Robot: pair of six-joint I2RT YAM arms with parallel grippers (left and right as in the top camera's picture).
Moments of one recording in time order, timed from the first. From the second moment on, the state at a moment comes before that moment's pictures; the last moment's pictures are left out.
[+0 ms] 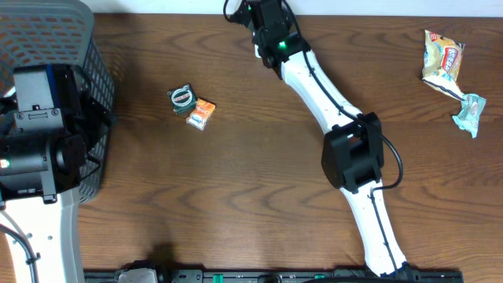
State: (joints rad) left arm 0.11 1.25 1.66 -1.43 -0.35 -0.70; right arm 0.48 2.53 2.34 -0.44 0.46 -0.80
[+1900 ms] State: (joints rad) left arm 0.11 1.25 1.66 -1.43 -0.35 -0.70; right arm -0.38 2.30 2.06 -1.18 0.23 0.91
